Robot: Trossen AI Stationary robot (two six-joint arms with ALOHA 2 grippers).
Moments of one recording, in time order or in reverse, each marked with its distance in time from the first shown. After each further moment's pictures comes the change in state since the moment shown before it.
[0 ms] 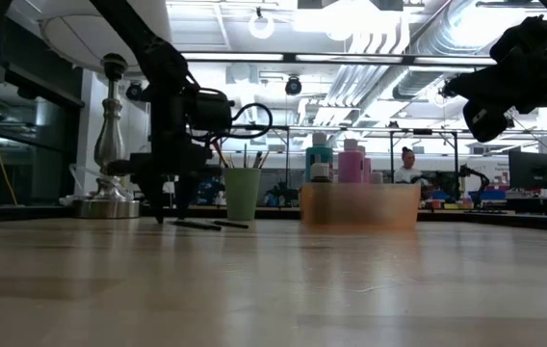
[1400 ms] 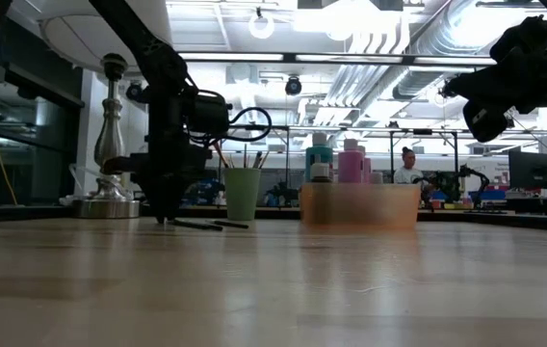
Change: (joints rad) left arm -0.001 0.003 -0.008 -0.023 0.079 -0.129; right arm 0.000 0.000 0.000 0.000 0.000 0.000
